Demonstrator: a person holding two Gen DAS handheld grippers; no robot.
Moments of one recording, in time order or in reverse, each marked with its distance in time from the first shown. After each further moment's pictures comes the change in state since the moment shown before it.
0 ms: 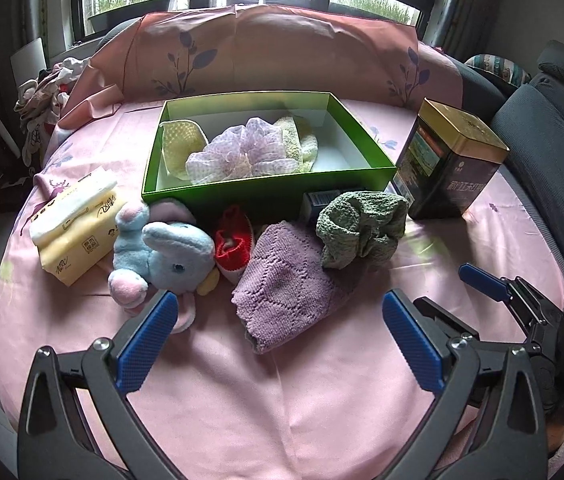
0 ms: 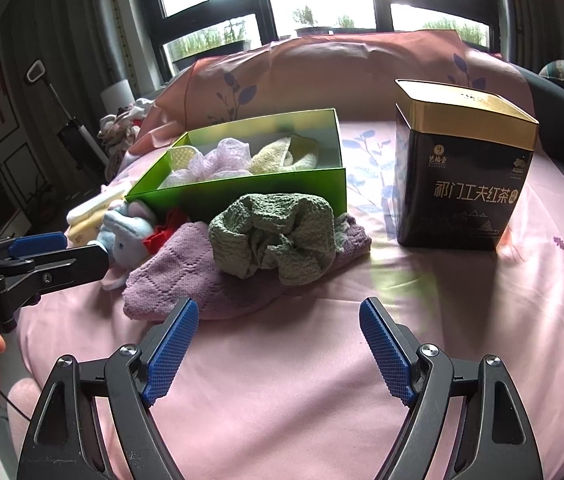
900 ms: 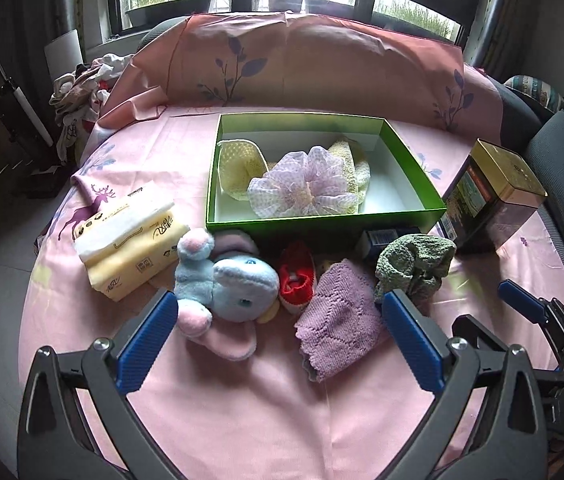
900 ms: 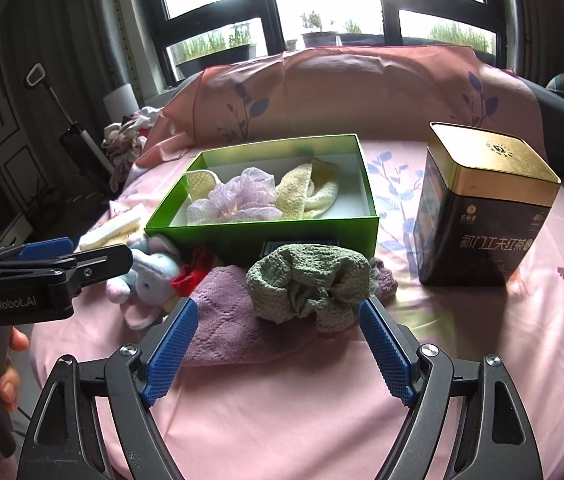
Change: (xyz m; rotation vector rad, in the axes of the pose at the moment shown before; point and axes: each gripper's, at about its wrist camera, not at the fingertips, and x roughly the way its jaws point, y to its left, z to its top) left arm -0.011 0.039 0.027 -0.091 0.002 0.102; right arm -0.013 0.035 0.038 -0.007 0.001 -0.010
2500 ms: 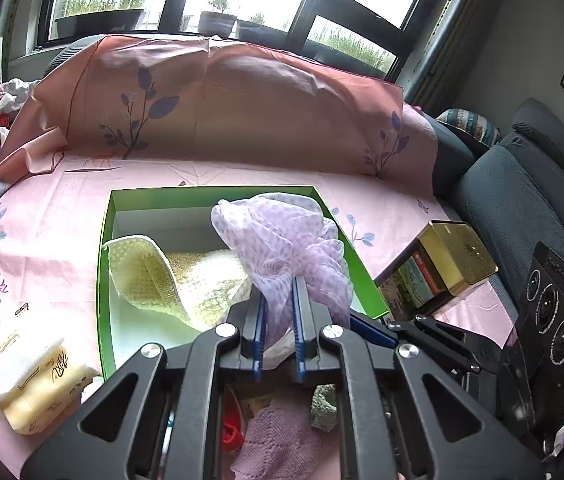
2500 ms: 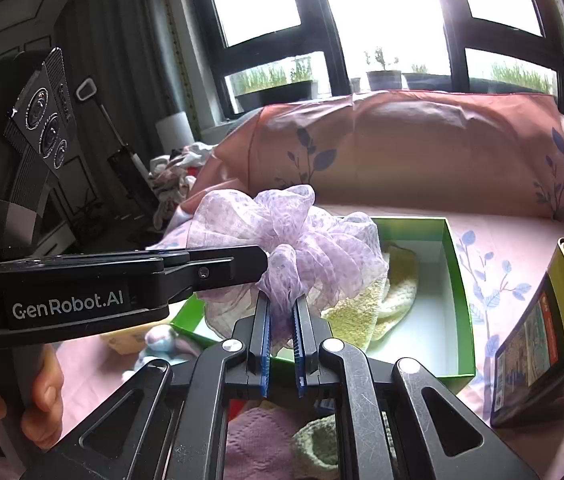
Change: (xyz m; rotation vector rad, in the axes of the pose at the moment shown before) left arm 0.067 -0.013 0.099 0.038 -0.088 -0.326; right arm 0.088 0.023 0.085 -0.099 -0.129 0.183
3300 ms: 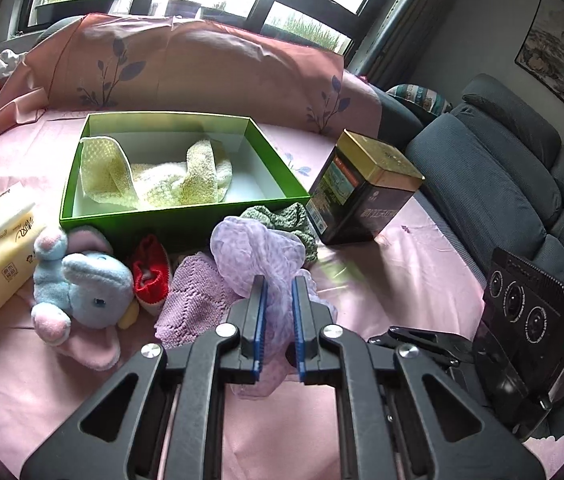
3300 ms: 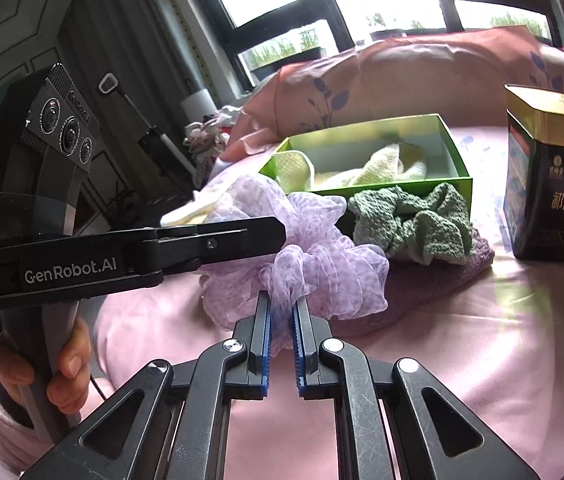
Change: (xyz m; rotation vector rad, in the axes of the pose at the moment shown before) left arm -0.071 -0.039 -0.108 0.028 0.015 -0.164; right arm -0.095 0.024 -0.103 0.082 0.049 0.160
